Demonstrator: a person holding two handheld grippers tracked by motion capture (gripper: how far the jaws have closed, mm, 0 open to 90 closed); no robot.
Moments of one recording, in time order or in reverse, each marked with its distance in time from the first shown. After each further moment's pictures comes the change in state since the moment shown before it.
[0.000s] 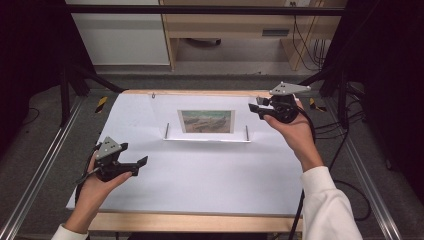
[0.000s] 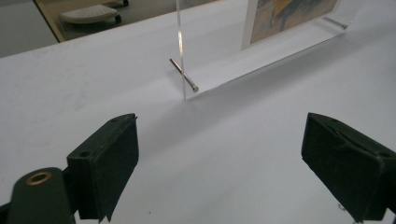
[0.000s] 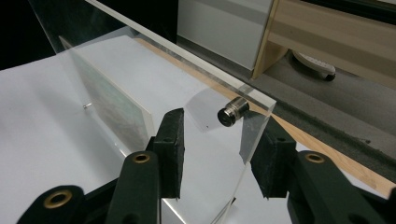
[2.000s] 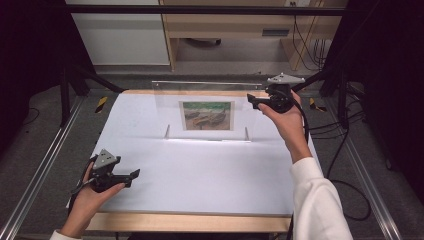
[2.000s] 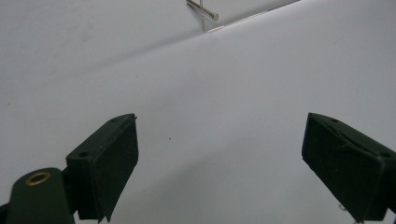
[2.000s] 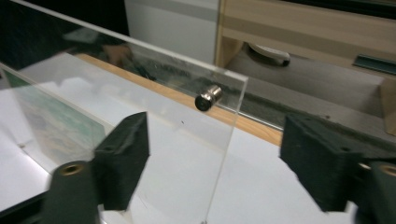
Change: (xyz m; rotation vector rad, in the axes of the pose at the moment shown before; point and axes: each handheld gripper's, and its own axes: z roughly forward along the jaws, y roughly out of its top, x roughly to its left) left arm 0.014 -0.044 0.001 0.117 0.026 -0.016; right arm -0.019 0.009 0.030 0.000 -0.184 0.131
